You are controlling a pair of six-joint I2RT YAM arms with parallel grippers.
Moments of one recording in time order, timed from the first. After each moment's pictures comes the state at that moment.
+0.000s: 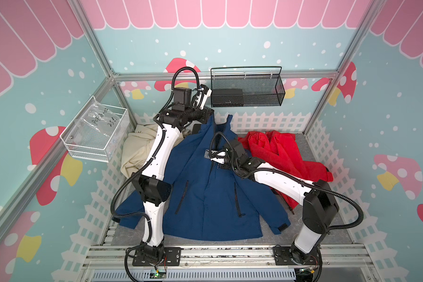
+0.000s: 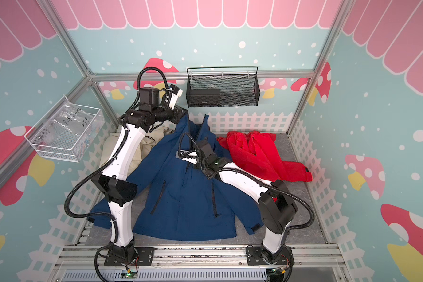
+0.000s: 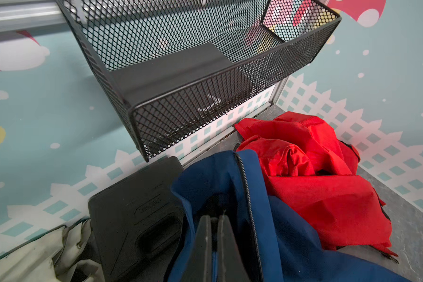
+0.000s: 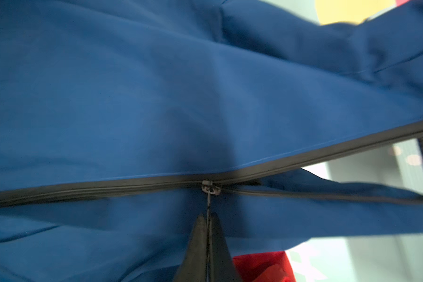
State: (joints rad) left arm -0.28 2.12 2.51 -0.82 0.42 0.08; right arm 0.76 1.74 1.39 -0.21 0.18 -0.88
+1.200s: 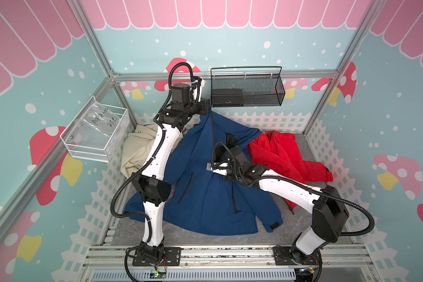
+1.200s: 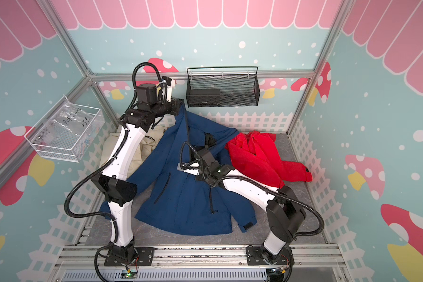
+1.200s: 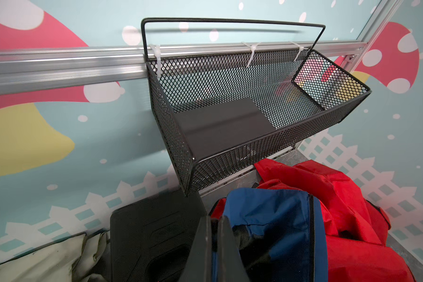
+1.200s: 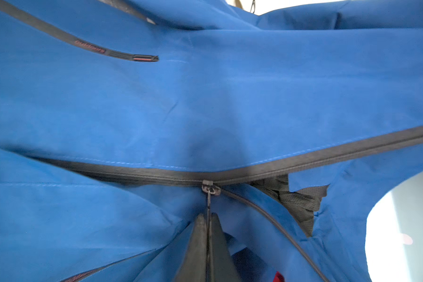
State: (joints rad) left arm -0.28 2.12 2.51 -0.66 0.28 -0.07; right arm 0.80 1.64 1.27 -0.31 0.10 -0.84
